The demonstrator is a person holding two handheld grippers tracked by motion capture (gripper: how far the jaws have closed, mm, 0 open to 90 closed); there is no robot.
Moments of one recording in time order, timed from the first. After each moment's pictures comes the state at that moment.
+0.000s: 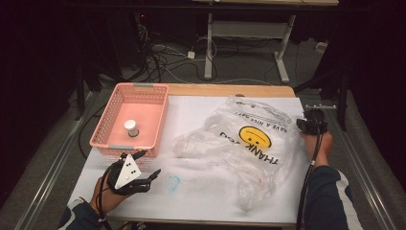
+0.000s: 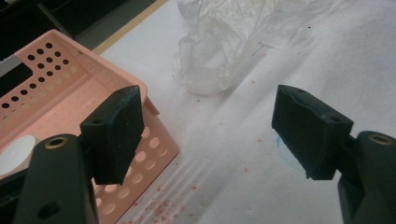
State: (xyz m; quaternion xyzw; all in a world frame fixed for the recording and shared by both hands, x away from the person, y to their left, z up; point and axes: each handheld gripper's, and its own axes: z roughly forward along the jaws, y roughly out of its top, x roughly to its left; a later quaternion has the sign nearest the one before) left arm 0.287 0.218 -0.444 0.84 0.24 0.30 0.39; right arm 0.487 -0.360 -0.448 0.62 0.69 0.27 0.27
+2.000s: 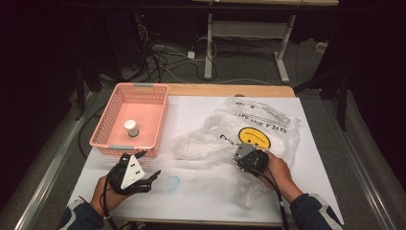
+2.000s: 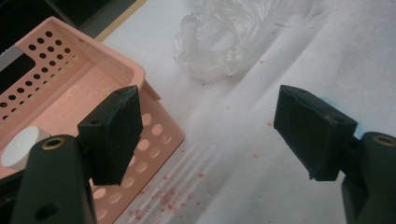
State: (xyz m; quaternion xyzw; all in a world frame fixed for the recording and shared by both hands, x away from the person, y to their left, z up) left arm 0.291 0.215 -0.450 0.85 0.24 0.31 0.36; right arm 0.369 -0.165 -0.454 0.19 0.92 0.21 0.26
